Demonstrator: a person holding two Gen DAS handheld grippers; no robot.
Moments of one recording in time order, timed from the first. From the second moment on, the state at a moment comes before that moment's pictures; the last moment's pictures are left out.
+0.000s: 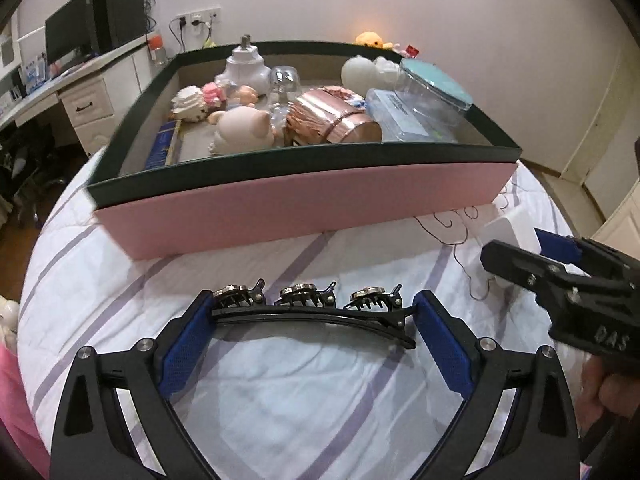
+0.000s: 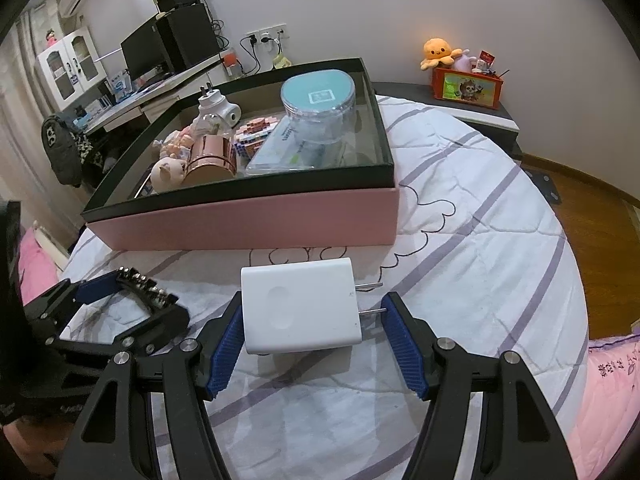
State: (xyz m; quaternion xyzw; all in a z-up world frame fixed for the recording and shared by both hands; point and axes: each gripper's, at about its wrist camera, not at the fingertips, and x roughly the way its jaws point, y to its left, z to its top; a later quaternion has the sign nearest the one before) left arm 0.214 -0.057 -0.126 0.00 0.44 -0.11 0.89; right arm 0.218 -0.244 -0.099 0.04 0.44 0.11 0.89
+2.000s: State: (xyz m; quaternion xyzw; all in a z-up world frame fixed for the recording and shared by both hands) left arm 0.365 0.000 -0.048 0.00 0.37 -0.05 0.93; right arm 0.382 -0.201 -0.030 0.05 0.42 0.15 0.90
